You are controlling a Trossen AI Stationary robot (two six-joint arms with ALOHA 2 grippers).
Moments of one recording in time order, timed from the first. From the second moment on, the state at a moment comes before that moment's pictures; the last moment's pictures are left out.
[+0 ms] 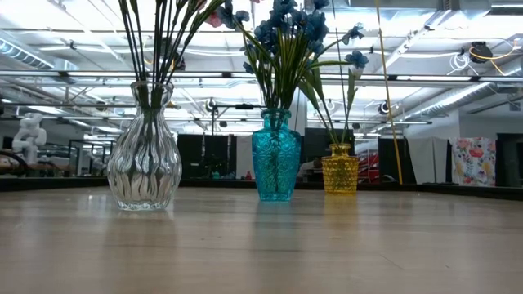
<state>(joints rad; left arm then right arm) 0.05 1.09 1.37 -0.62 -0.32 0.19 0.24 1.13 1.59 -0.47 0.03 -0.16</state>
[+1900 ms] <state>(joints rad) 0.36 1.01 0.40 0.16 0.16 -0.18 0.38 1.40 0.81 0.50 0.20 -0.75</state>
